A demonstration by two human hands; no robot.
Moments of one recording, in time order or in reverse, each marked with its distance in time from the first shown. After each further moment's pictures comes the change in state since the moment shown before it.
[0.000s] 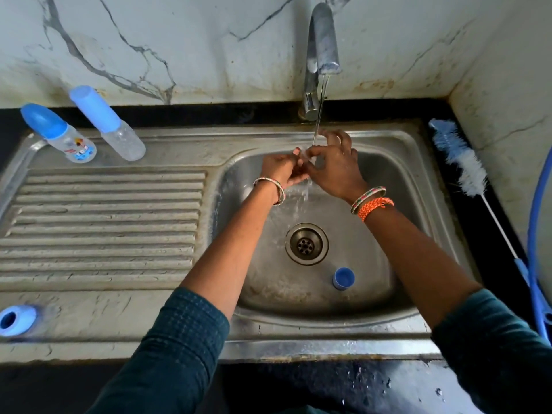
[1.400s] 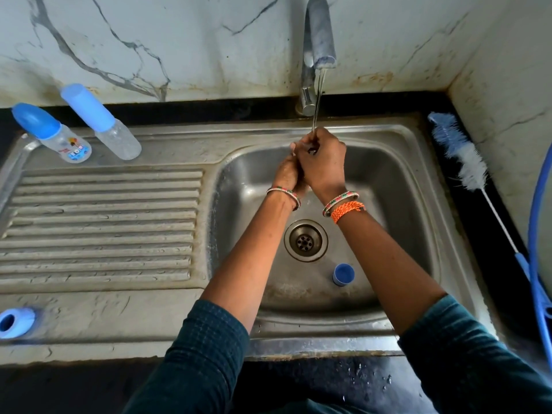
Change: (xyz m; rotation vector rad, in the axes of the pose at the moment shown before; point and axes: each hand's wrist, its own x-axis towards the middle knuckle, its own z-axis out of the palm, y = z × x) left_hand -0.007 -0.024 0.019 -0.369 -0.112 -0.038; right_hand -0.001 -0.038 0.012 0.504 0.369 0.176
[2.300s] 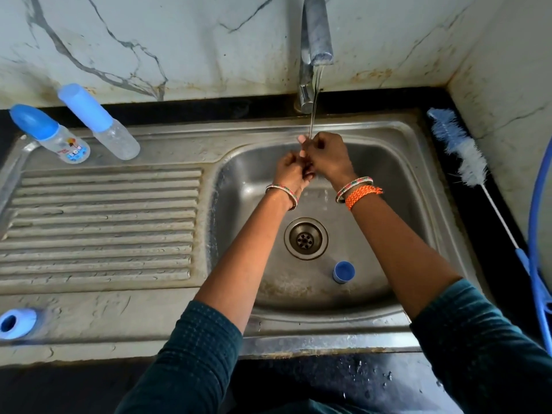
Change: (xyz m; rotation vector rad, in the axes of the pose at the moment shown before) left_hand -0.003 -0.001 0.002 0.154 -0.032 0.058; right_hand 0.022 0.015 -0.008 0.030 -0.219 0.262
